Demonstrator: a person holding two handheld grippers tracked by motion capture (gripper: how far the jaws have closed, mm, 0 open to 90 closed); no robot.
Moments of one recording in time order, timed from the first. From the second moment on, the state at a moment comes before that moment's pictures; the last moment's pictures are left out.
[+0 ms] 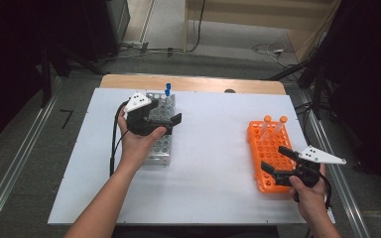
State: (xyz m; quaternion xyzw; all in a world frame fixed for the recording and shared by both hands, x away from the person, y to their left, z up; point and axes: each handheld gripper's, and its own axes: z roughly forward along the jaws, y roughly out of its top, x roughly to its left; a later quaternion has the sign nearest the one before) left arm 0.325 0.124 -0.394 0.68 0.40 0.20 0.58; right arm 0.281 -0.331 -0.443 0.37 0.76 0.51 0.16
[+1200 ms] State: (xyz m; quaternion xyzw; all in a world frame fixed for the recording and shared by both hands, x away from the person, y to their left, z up) left arm 0.277 0.126 -0.416 0.69 0.39 0.19 0.57; right arm 0.352 -0.299 -0.460 0.49 0.77 0.37 0.18
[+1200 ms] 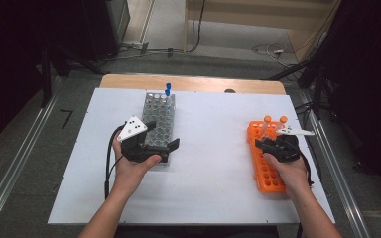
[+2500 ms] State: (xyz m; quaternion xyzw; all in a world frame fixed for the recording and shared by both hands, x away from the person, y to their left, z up) left arm 0.271 0.107 -0.419 0.71 0.37 0.18 0.57; right arm 0.324 -0.298 -0.427 0.45 0.74 0.45 0.24
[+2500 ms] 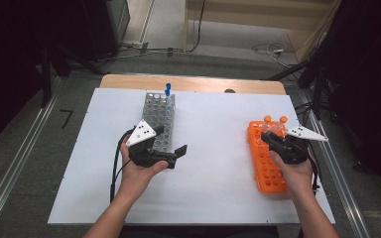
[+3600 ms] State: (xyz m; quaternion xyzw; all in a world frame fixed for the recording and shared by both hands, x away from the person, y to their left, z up) left arm 0.254 0.069 -0.415 0.74 0.27 0.12 0.60; right arm 0.274 -0.193 -0.428 0.29 0.82 0.48 0.12
